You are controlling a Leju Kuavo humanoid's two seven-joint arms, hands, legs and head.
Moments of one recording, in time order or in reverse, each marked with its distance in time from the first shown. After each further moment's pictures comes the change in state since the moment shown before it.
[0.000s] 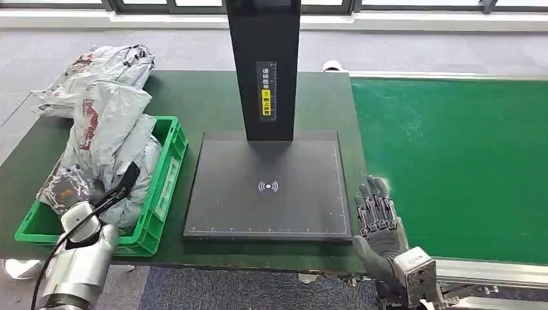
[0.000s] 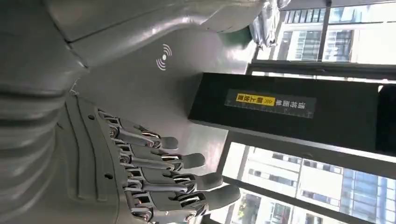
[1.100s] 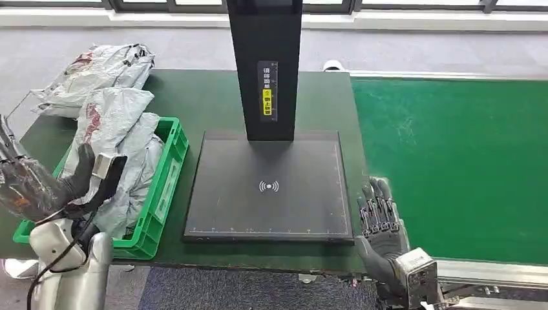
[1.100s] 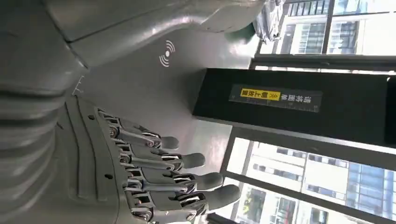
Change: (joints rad) left arm 0.217 -0.134 -0.028 -0.663 0.000 0.536 -0.247; right arm 0.013 0.002 -0.002 0.000 -0.002 -0.031 -0.001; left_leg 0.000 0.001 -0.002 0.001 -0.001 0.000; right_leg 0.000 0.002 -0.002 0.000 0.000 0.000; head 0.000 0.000
